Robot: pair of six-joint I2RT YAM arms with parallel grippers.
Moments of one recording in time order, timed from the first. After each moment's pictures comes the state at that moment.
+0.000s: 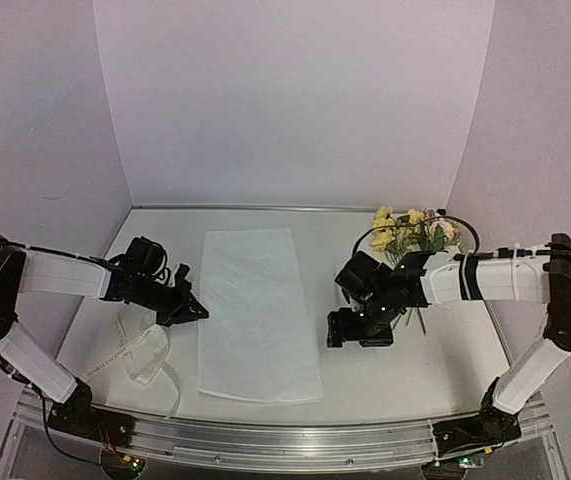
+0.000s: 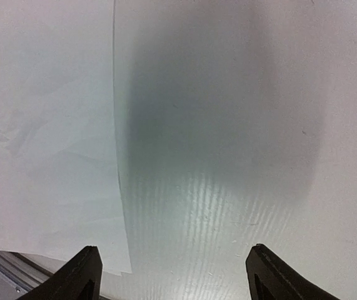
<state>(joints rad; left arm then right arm) -0.45 1.49 0.69 -0.13 0.59 -0.76 0.92 1.64 1.07 -0.69 -0.01 0.79</state>
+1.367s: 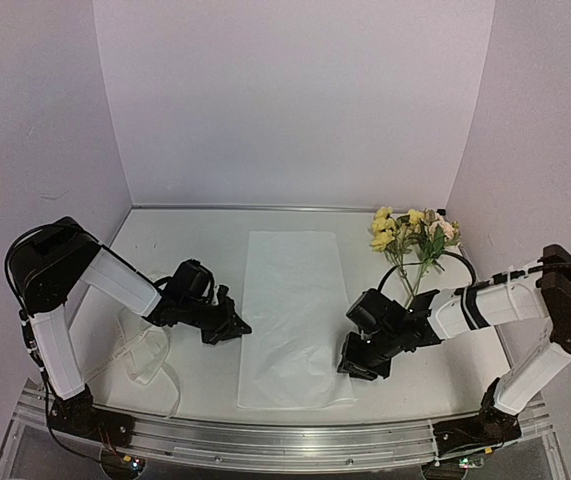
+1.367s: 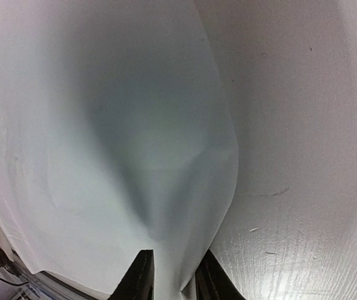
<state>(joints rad) -0.70 1.85 0.74 0.32 0.51 -1.12 0.96 1.59 0.75 -0.32 -0.11 1.22</state>
